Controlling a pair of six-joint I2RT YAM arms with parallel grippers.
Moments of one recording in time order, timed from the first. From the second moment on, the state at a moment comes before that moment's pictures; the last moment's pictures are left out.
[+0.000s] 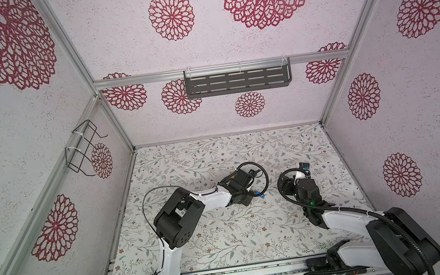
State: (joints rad) left arm -0.81 2.02 1.23 -0.18 -0.06 -0.01; right arm 0.43 1.25 0.32 0.57 0.31 0.44
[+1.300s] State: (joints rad) left arm -0.85 2.02 1.25 -0.16 -0.14 0.04; right arm 0.43 1.25 0.32 0.57 0.29 0.44
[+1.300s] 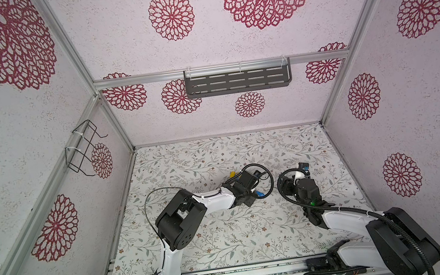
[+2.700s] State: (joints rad) left arm -0.85 1.81 1.11 -0.12 -0.22 -0.03; right arm 0.43 1.24 0.32 0.61 0.34 0.39
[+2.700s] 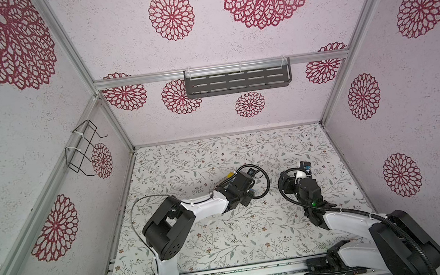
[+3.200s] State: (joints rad) left arm -0.74 1.48 1.11 -0.16 0.06 -0.08; right arm 0.42 0.97 0.66 0.13 0.14 0.44
